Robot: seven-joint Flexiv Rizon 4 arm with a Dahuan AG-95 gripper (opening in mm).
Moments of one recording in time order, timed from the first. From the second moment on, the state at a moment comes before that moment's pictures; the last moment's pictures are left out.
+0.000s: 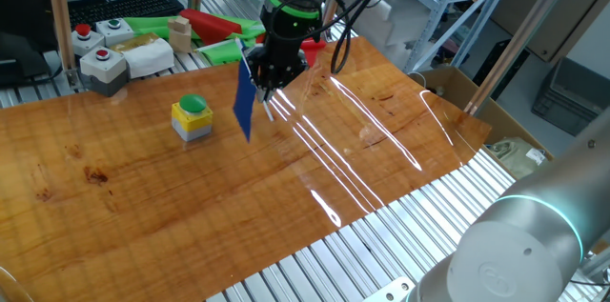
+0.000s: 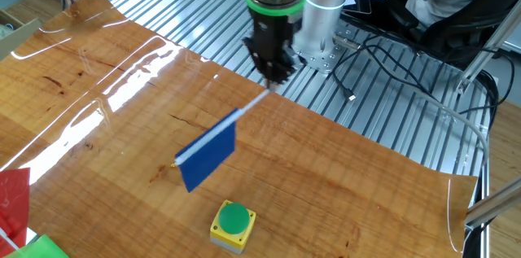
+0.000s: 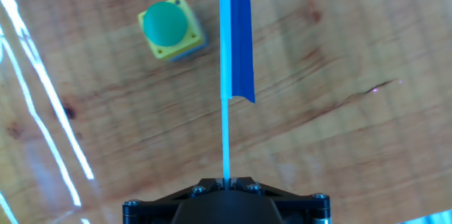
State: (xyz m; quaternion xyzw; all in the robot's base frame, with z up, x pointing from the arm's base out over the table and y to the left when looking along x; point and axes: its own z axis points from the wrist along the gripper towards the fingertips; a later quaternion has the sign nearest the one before) arm 0.472 0.082 0.250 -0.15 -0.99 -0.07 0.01
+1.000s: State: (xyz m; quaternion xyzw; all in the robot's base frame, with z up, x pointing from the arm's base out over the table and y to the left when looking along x) arm 0.493 0.013 0.229 -0.01 -1.00 0.01 0.00
